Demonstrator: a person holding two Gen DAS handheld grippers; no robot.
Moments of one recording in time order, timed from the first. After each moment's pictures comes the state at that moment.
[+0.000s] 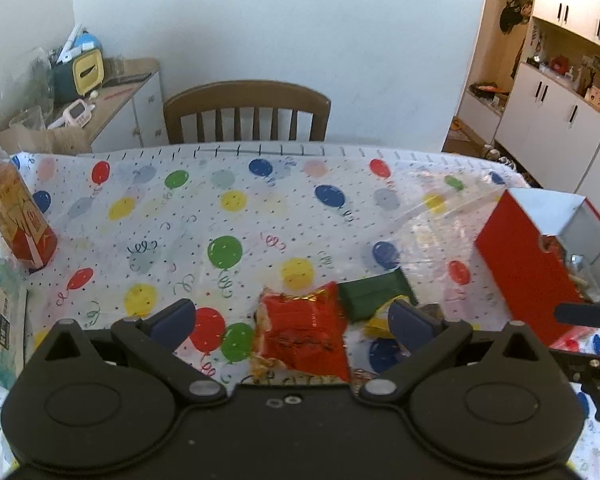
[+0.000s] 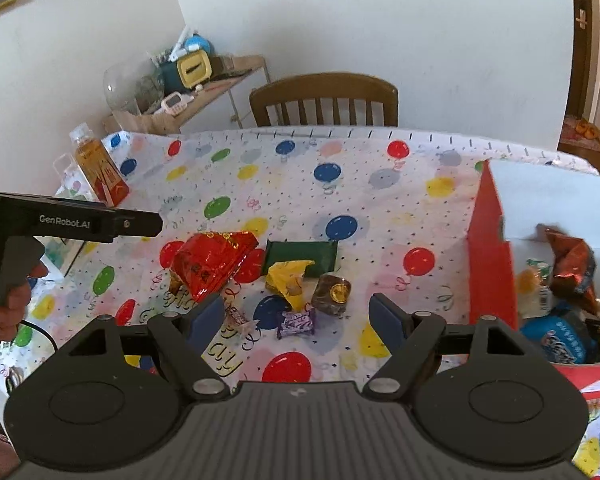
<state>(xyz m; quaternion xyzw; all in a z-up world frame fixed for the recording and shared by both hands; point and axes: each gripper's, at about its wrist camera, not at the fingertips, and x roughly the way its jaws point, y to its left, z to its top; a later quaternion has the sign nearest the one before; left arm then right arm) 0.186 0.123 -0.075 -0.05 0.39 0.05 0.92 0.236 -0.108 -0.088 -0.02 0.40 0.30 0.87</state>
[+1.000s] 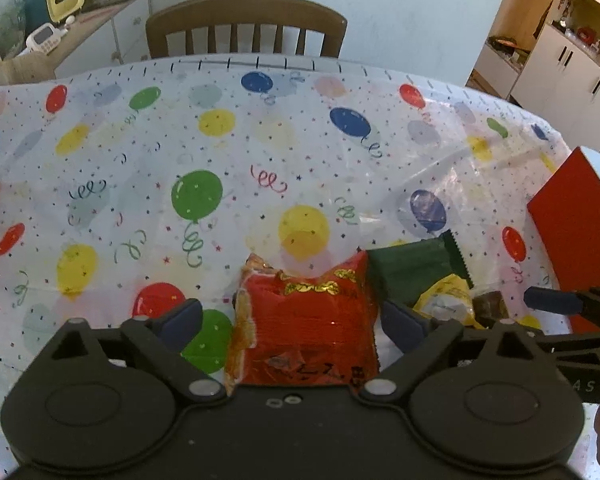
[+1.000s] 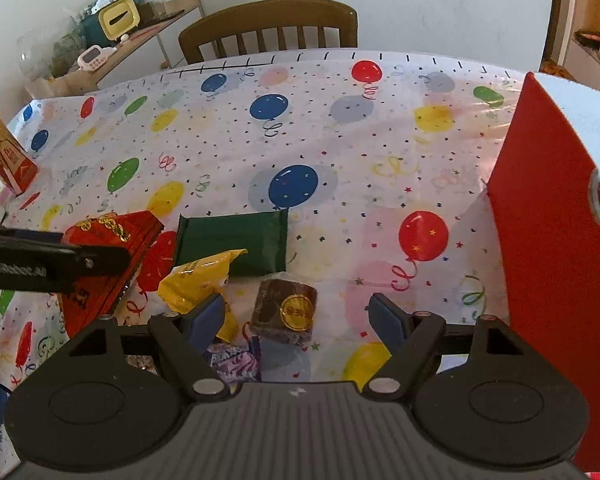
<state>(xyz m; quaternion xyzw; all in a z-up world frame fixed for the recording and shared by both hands) 0.260 0.130 -0.159 -0.08 0.49 0.05 0.87 0.321 -0.064 -0.175 -0.02 0.48 0.22 0.85</state>
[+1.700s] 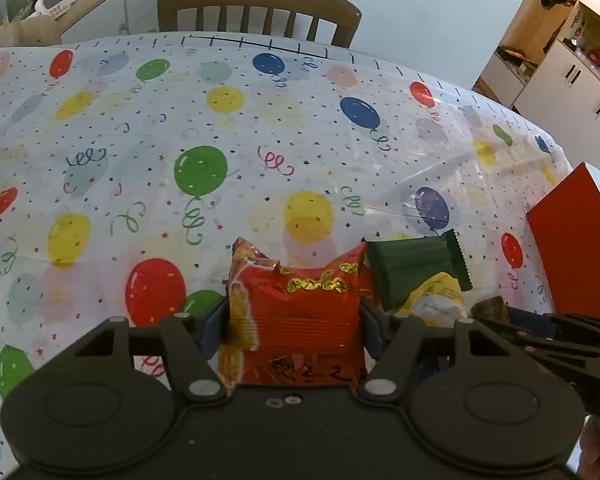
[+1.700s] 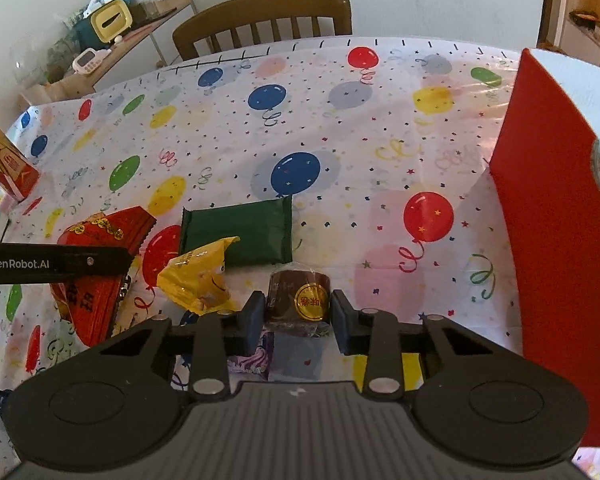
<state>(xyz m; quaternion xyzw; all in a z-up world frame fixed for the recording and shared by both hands) 0.256 0.140 -0.163 -0.13 0.50 0.05 0.86 0.315 -0.069 -0.173 0.00 0.49 0.22 0.84</state>
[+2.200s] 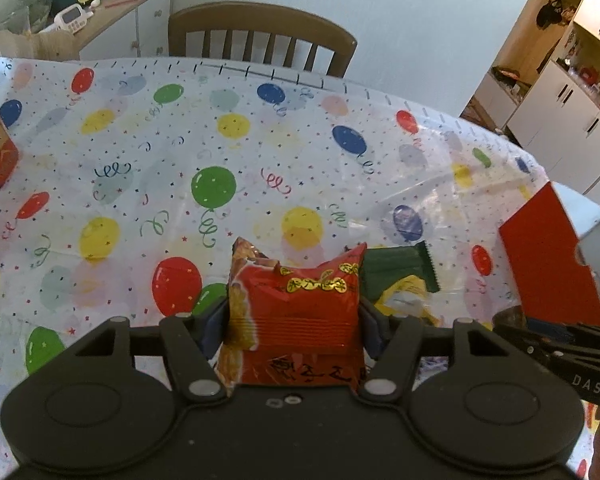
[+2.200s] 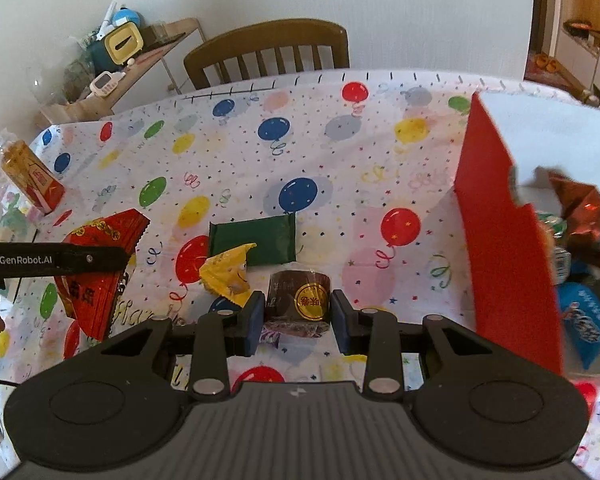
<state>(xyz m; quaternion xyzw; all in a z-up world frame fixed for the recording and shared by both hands) 0.224 0.138 -0.123 -0.14 0.47 0.05 0.87 0.279 -0.094 -0.117 0.00 0.47 0.22 0.86</state>
